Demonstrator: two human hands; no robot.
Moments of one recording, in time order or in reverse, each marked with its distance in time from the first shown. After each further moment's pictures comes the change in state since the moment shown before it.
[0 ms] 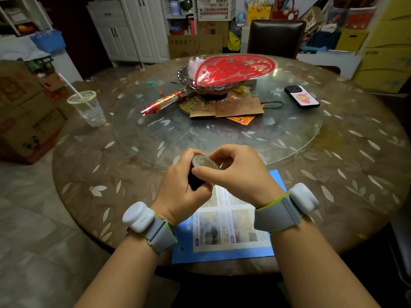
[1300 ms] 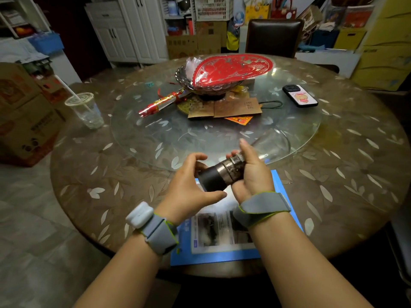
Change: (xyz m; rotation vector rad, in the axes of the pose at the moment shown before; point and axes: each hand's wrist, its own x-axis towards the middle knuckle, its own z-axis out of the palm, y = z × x) left_hand 0.003 -0.013 0.023 -0.020 -0.130 -0.294; right_hand 0.031 0.047 0.030 1.400 0.489 0.511
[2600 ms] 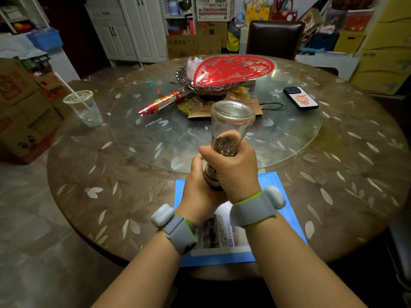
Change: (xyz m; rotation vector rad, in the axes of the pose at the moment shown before) left_hand 0.012 -0.002 0.031 -0.264 0.057 -0.006; right_hand -0.026 -0.001 0.023 -0.792 -0.280 -0.622
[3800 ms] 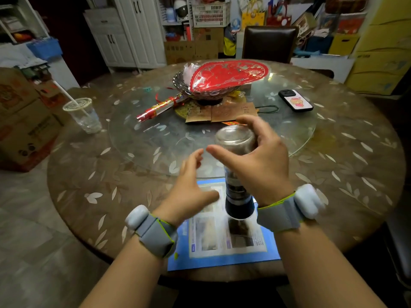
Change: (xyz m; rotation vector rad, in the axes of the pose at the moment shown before) left_hand -0.005 0.010 -0.028 0.141 -0.145 -0.072; right_hand 0.003 -0.033 -0.047 -0.353 0.050 -0.242
